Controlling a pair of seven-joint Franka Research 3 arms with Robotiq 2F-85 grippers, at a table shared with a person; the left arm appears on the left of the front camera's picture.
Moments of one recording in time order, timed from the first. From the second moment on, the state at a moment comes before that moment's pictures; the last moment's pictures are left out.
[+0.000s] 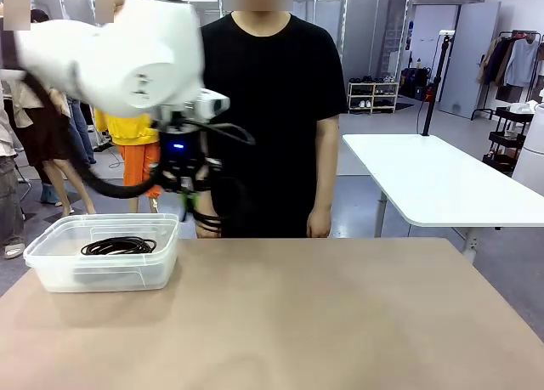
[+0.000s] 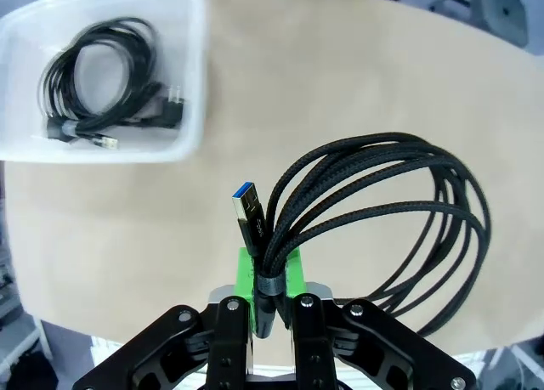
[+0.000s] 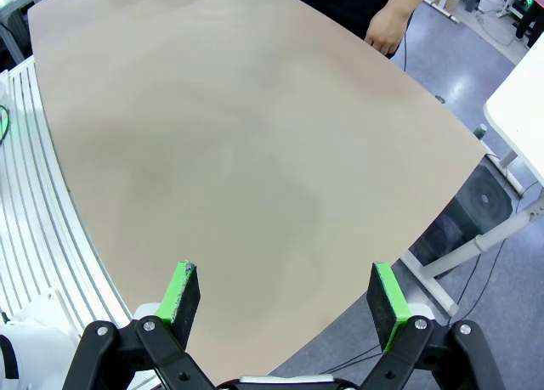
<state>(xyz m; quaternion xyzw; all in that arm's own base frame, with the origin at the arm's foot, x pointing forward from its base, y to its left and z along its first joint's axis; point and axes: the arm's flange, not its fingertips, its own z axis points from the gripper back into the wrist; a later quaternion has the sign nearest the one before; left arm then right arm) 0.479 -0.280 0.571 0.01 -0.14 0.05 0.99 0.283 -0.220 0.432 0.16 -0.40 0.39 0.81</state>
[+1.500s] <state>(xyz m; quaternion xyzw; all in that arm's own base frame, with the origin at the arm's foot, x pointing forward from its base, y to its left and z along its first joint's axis) 0.553 -0.030 0.501 0.03 -0.15 -0.02 0.99 0.283 -0.221 0.432 0.16 -0.40 0.39 0.81</state>
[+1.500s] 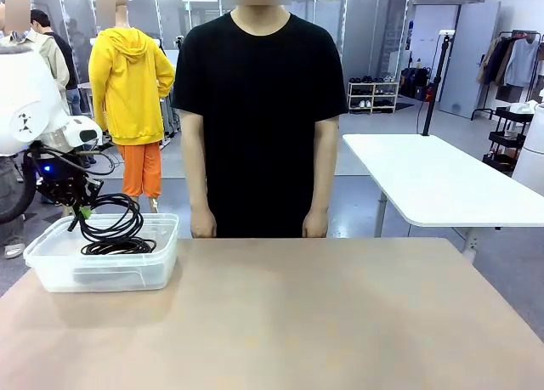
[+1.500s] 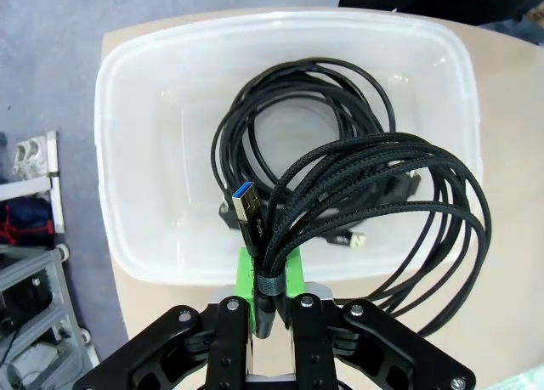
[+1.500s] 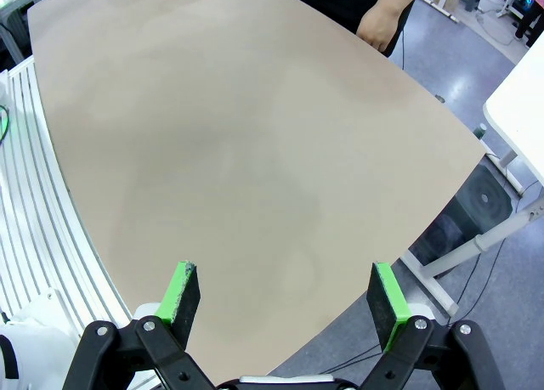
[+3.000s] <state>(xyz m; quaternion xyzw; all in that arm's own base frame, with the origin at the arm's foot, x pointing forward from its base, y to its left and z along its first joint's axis) 0.609 -0.020 0.432 0.03 -0.09 0.01 1.00 0.283 -0.221 0.432 0.16 -0.40 0.39 0.81</state>
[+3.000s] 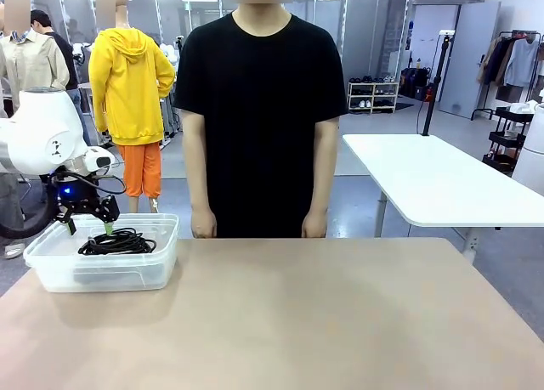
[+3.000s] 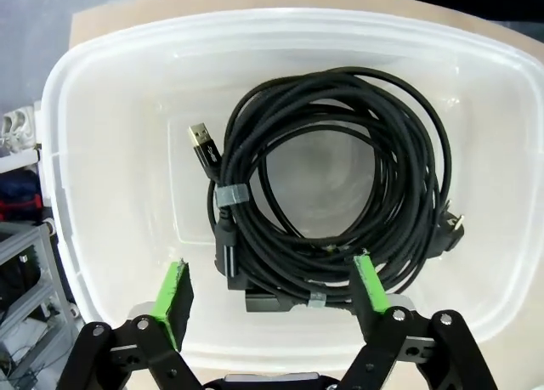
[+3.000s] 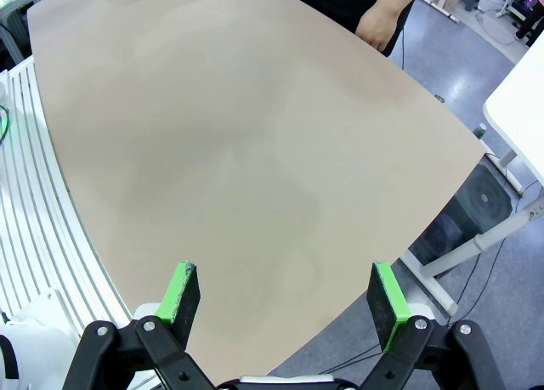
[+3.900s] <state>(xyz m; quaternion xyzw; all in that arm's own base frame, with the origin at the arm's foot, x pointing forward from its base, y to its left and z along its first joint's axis) 0.609 -0.017 0.431 0.03 -0.09 0.02 1.00 0.283 -0.221 0.432 0.16 -0.40 0.39 0.81</state>
